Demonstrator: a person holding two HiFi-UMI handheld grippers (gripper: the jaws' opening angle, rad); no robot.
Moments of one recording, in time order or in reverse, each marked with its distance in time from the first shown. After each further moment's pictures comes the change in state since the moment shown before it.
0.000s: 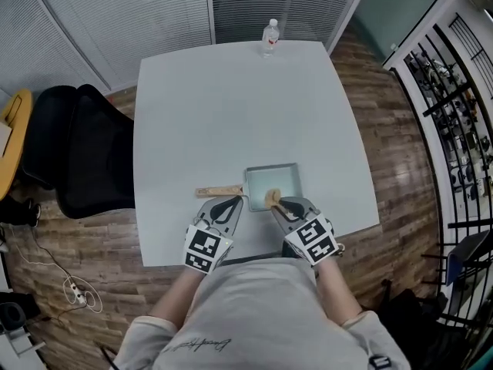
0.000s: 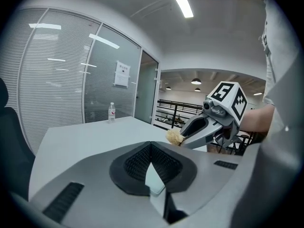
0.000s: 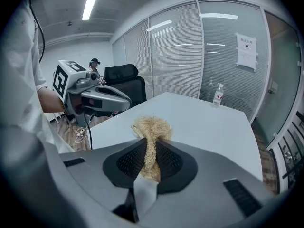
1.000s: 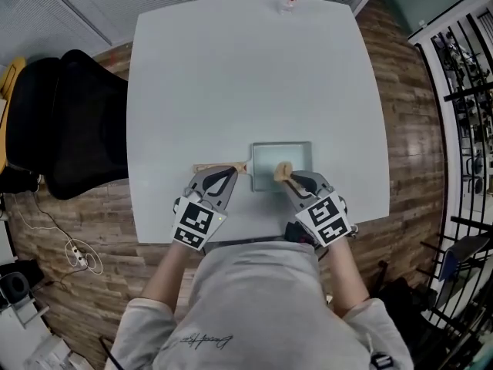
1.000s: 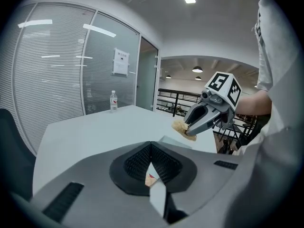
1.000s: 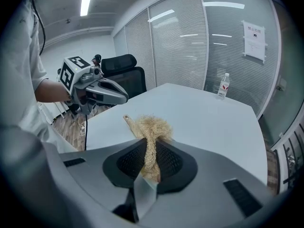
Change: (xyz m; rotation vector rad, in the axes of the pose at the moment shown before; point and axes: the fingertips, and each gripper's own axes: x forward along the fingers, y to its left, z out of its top) left arm 0.025 0.035 -0.027 0.044 0.138 0.001; right arm 0.026 -0.032 -0.015 0.000 0.087 0.082
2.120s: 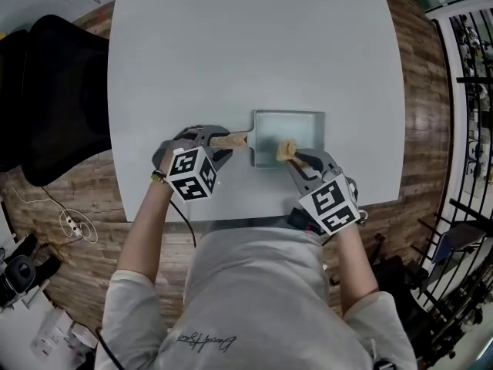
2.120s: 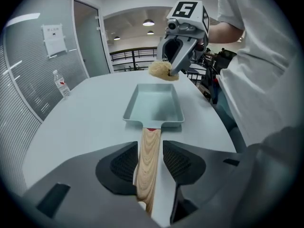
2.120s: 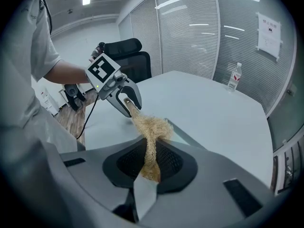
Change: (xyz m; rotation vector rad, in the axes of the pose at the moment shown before) left arm 0.051 0.000 -0.109 0.518 0.480 -0.350; right arm 0.017 0.002 -0.028 -0.065 0.132 0.059
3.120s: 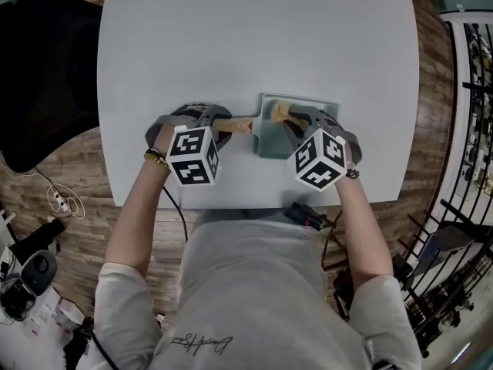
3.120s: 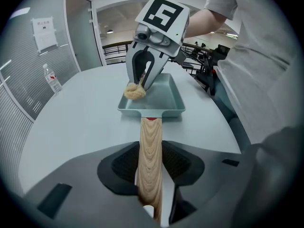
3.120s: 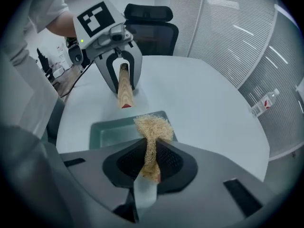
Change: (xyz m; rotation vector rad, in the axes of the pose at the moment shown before) left arm 0.014 -0.004 -0.004 0.043 0.072 -0.071; right arm 0.076 -0.040 -0.012 -0.403 0.235 0.013
